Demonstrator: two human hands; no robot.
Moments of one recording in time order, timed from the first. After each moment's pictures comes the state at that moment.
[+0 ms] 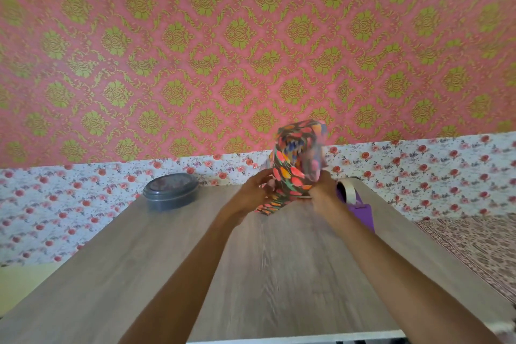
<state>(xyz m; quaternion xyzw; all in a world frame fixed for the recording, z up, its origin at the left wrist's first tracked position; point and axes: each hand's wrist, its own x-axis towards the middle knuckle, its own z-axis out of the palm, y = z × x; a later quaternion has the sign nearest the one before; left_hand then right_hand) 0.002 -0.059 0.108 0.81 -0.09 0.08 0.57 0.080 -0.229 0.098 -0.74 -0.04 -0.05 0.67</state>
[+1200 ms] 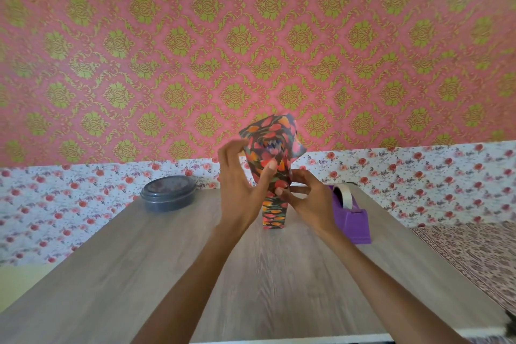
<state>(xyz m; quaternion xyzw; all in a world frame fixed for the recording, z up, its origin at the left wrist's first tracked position) -0.050 -0.086 0.130 0.72 -0.11 0.55 0.41 0.032 -0.228 0.085 -0.73 -0.26 -0.23 0.59</state>
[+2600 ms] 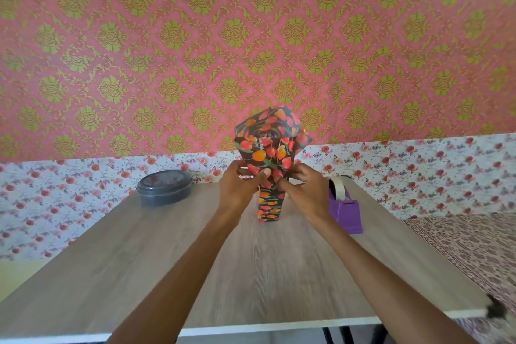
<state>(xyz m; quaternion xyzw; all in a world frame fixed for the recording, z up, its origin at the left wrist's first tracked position) -0.024 -0.081 0.111 0.73 0.05 0.30 0.61 0.029 -0.230 0.088 -0.74 -0.19 -0.25 0.59</state>
